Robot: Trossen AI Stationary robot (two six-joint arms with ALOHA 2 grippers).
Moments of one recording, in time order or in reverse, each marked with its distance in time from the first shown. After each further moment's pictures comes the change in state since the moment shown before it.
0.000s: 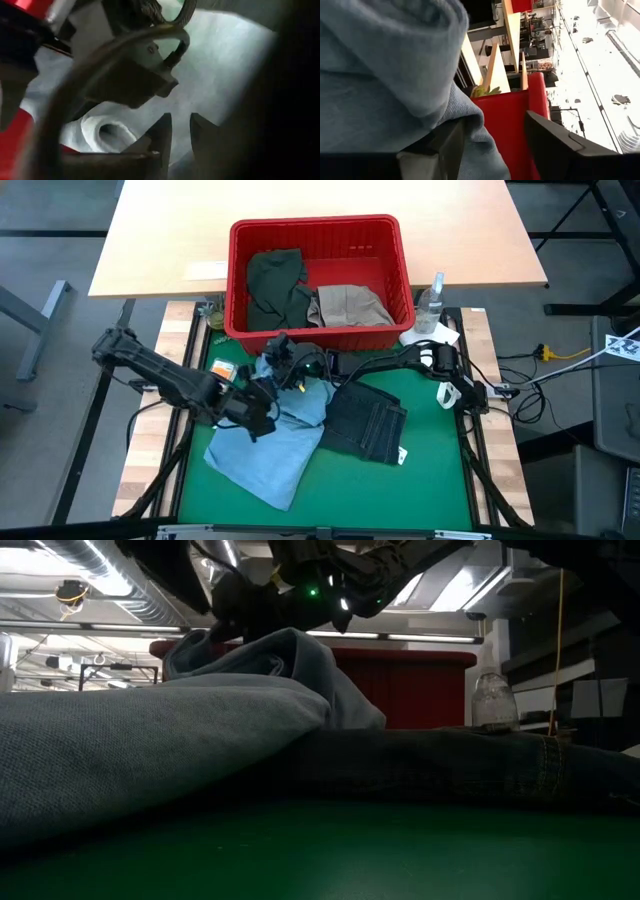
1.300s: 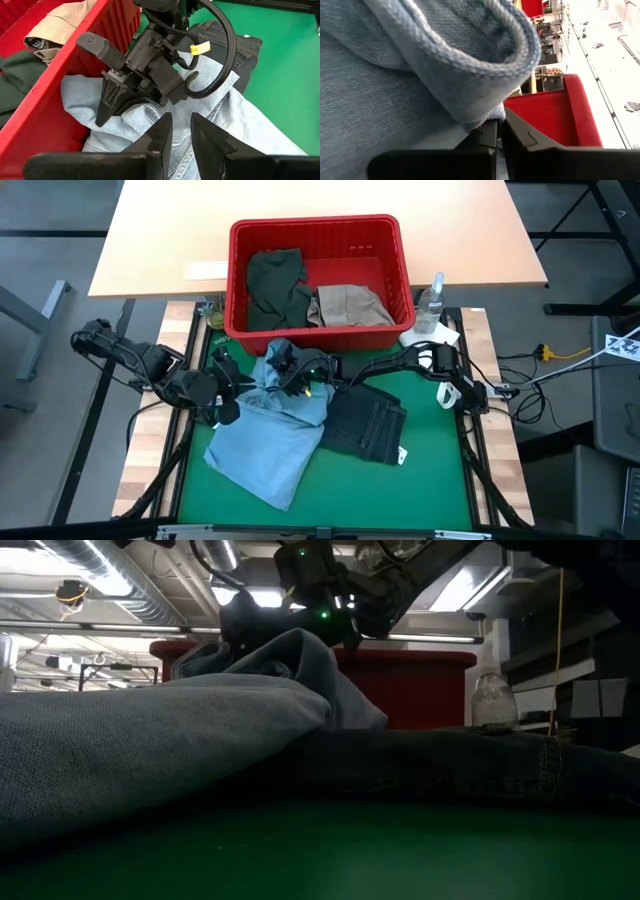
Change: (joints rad) left arm -0.032 -0.352 0.000 -0.059 0.060 0.050; right arm -0.002 0.001 -0.122 0.102 -0.051 -0.008
